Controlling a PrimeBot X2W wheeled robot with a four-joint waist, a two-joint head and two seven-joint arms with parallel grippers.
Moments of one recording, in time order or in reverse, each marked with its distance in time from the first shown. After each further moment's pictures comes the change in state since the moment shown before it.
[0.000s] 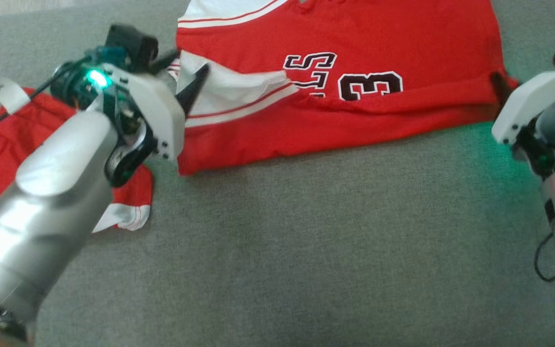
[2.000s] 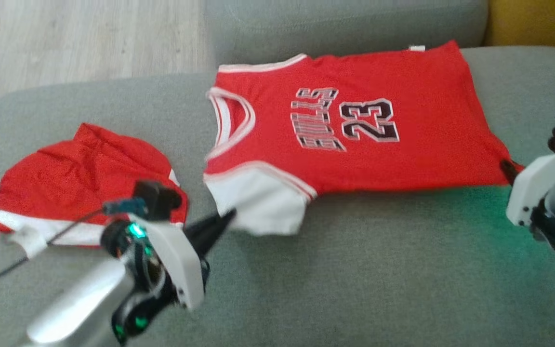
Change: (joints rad) left arm 0.485 0.132 0.043 -0.446 -0.155 0.028 0.029; right arm 0.201 -0.133 0.202 -0.013 0.113 0.000 -0.025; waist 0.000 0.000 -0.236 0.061
